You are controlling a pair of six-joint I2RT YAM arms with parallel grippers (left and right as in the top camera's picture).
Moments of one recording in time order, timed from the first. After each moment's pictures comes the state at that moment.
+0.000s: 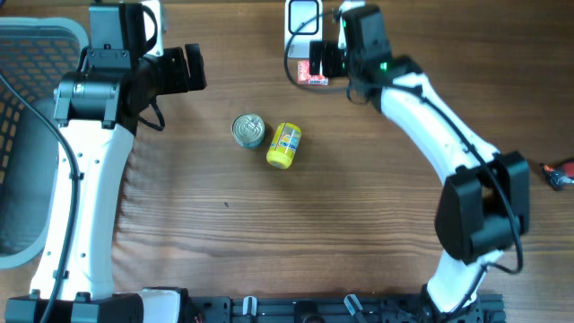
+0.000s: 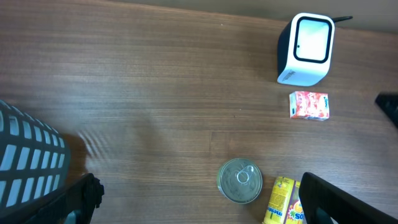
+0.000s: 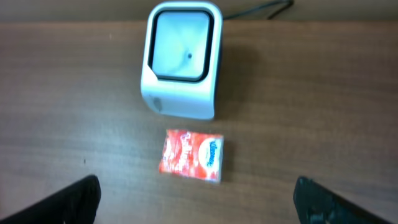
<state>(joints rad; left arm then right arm) -0.07 1.51 1.62 -0.95 0.00 -0.15 0.36 1.97 1.65 -0.45 0.04 0.24</state>
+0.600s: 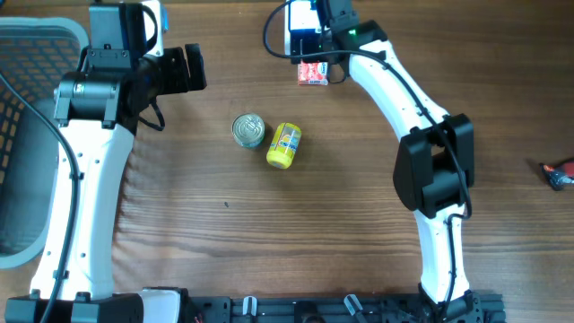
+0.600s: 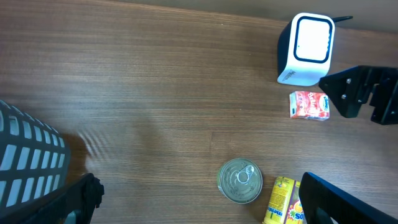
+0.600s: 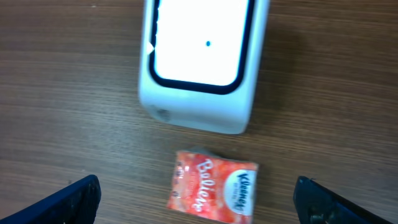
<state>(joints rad) -0.07 1.51 1.62 -0.95 0.00 -0.15 0.39 2.32 2.05 -0.65 0.03 0.25</state>
